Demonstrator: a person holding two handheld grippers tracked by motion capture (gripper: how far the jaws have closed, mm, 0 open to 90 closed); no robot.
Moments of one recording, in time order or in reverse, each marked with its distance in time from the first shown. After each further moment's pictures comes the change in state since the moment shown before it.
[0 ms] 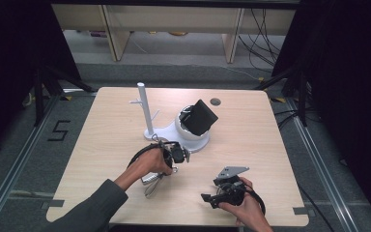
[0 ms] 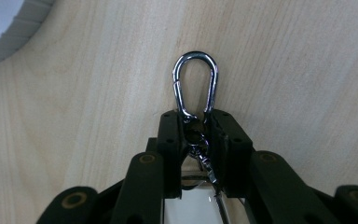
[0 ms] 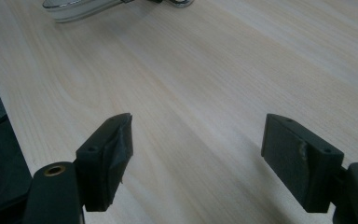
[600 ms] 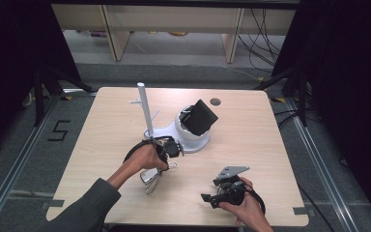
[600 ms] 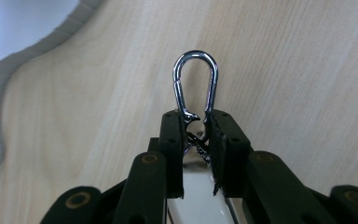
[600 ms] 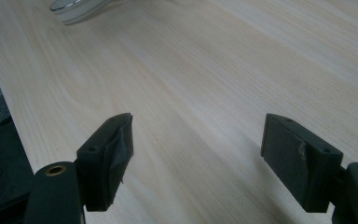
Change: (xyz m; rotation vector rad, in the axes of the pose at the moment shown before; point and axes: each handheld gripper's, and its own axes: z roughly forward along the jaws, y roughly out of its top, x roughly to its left) left arm 0.015 -0.022 -0.024 -0.100 -0.009 -0.050; right arm -0.002 0.000 0.000 -0.004 0.011 -0.008
